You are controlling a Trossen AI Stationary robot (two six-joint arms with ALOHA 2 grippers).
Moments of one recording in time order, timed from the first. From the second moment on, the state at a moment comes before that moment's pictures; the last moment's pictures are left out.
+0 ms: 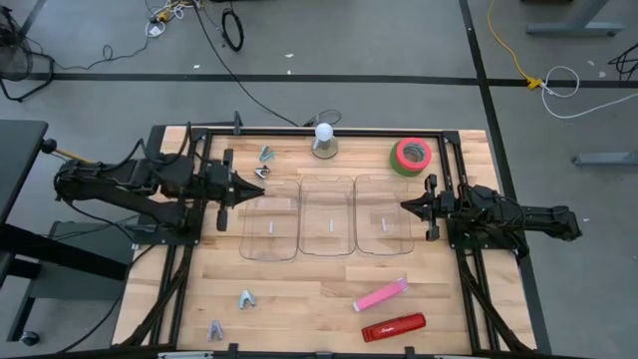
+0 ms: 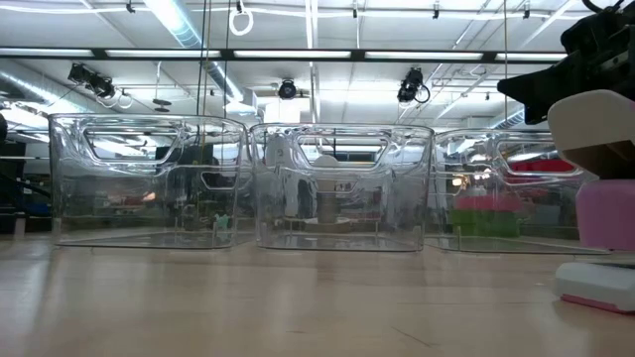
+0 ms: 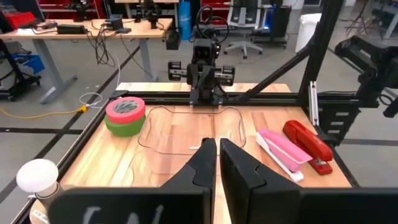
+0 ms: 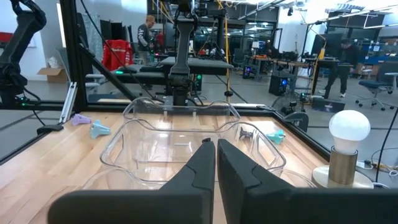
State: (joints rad) left arm -0.13 0.82 0.99 -0.40 -0.19 -0.04; right arm -0.06 0.00 0.02 0.03 -0.01 -0.07
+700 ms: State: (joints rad) left arm 0.30 0.83 0.99 -0.53 -0.19 0.01; right arm -0.06 0.00 0.02 0.03 -0.01 -0.07
